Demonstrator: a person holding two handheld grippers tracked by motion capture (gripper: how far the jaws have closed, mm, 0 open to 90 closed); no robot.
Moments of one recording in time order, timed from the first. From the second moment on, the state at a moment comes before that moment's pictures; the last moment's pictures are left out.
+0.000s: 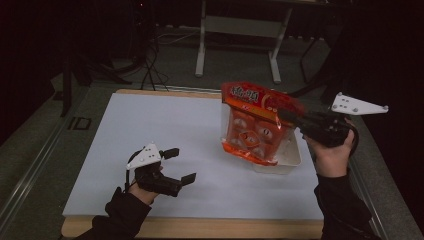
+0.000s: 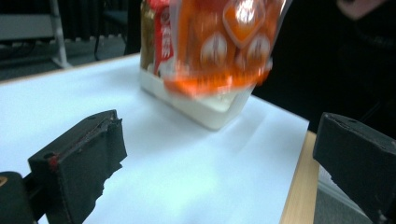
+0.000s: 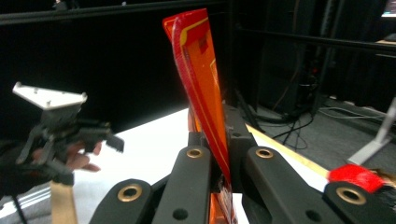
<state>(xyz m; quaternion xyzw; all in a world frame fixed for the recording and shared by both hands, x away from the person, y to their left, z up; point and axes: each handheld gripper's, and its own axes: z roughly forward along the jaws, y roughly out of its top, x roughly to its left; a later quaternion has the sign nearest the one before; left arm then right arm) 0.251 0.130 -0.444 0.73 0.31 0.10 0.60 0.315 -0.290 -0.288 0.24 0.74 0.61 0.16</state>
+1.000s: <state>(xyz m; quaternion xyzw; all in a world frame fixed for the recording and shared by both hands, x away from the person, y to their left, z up) 0.242 0.140 -0.492 0.74 0.34 0.08 0.57 0.354 -0.360 -0.328 0.34 0.72 0.58 0.17</state>
